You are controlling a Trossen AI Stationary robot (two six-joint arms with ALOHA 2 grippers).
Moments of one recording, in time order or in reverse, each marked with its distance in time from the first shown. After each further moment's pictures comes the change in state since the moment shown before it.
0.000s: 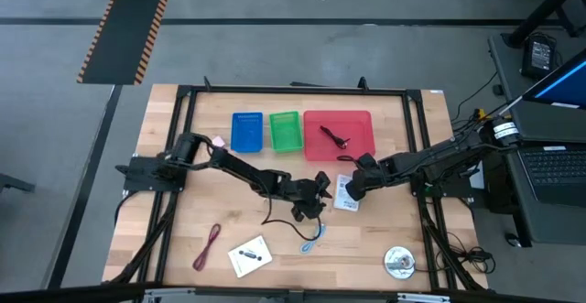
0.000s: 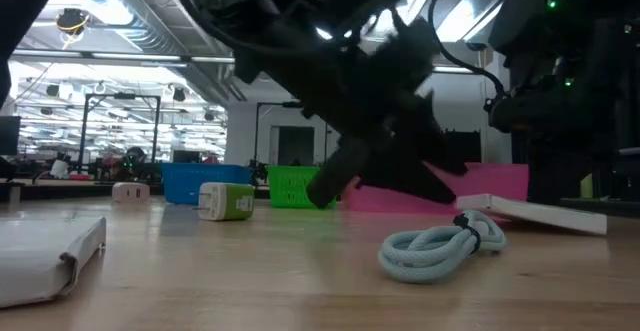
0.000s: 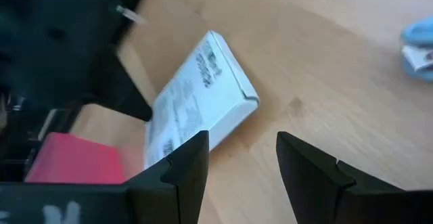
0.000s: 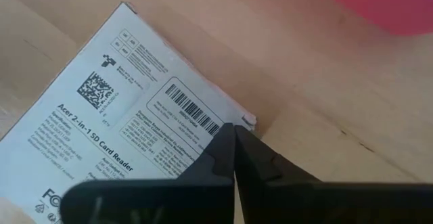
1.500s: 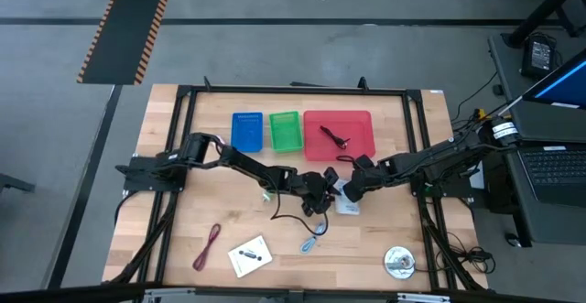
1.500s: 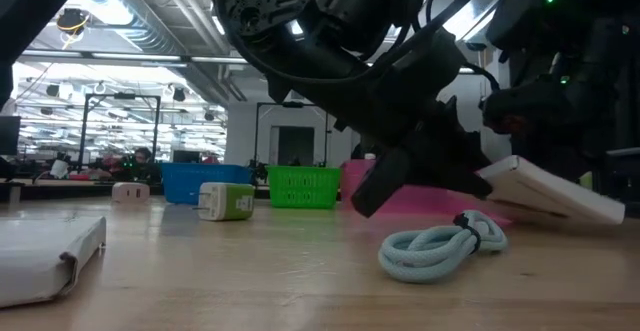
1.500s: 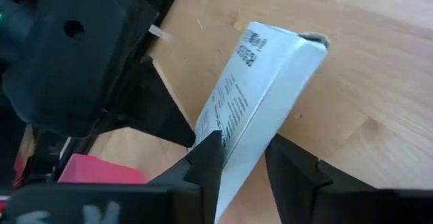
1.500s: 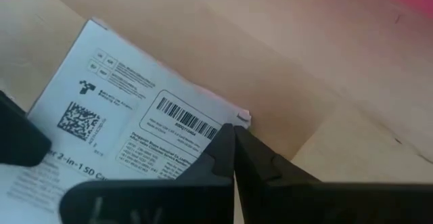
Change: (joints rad) left arm 0.056 0.078 0.074 0.108 0.062 0.065; right arm 0.000 0.003 -0.005 0.123 -0.024 -0.008
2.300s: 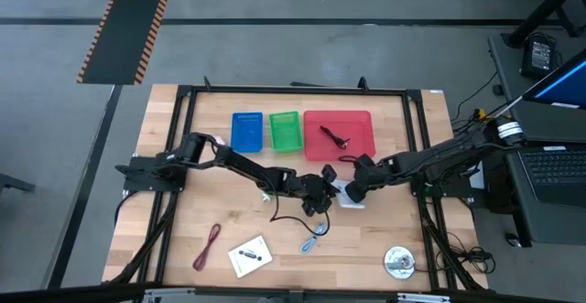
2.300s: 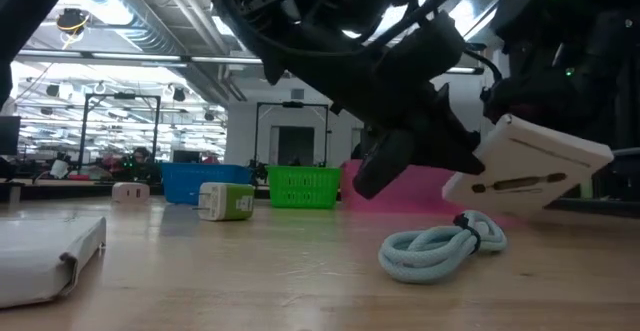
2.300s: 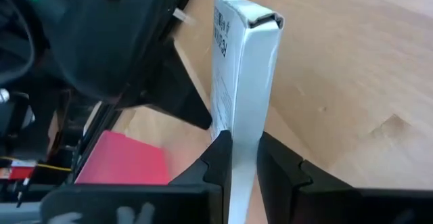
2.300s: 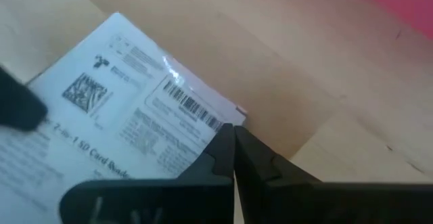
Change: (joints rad) left arm -0.023 -0.042 -0.001 -0.041 -0.133 -0.046; right arm 0.001 -0.079 -0.002 -0.021 -0.009 -0.075
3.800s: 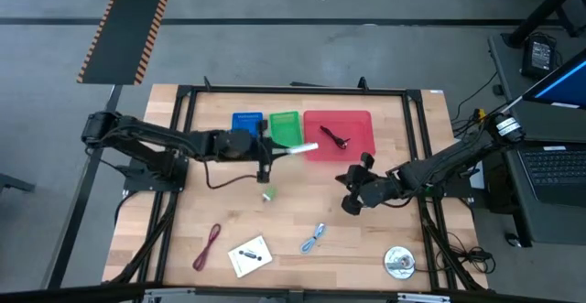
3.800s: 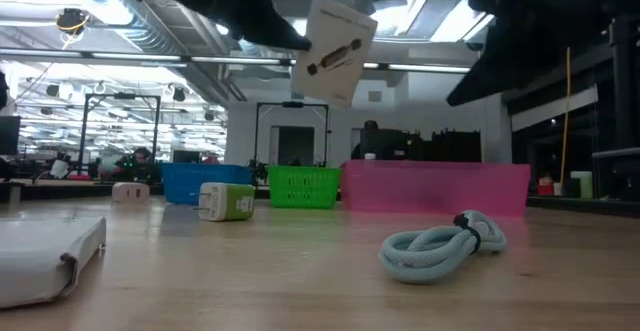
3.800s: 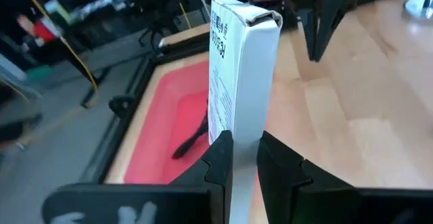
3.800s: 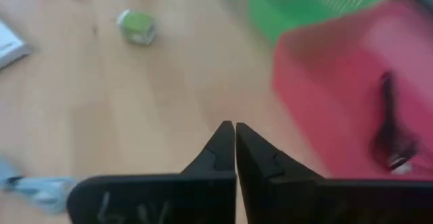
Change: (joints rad) left arm 0.141 -0.884 -0.594 -0.145 0.003 -0.581; right arm 0.215 -0.015 0.145 0.185 0.494 -0.556
